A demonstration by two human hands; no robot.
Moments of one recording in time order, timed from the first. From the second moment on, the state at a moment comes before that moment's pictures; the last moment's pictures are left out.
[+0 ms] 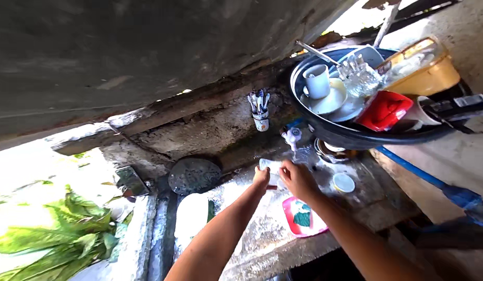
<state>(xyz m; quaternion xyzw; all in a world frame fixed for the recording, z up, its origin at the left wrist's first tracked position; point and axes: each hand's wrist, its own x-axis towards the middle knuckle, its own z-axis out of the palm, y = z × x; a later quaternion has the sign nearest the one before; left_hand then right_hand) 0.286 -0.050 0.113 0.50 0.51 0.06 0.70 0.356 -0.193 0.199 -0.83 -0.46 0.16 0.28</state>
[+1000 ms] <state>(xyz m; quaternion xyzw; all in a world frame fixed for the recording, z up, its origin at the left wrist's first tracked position) 0.037 -0.051 0.071 0.32 0.61 0.23 0.68 0.362 -0.250 0.009 -0.86 -0.31 0.39 0.04</state>
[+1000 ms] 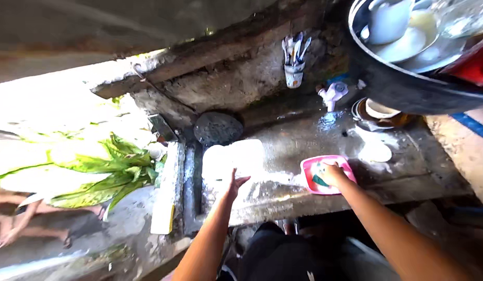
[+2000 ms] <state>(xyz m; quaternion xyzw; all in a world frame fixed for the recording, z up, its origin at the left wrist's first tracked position) 0.077 -0.099 0.107 0.50 0.50 0.22 0.67 0.309 -0.189 0.129 -0.57 -0.18 0.45 0.67</state>
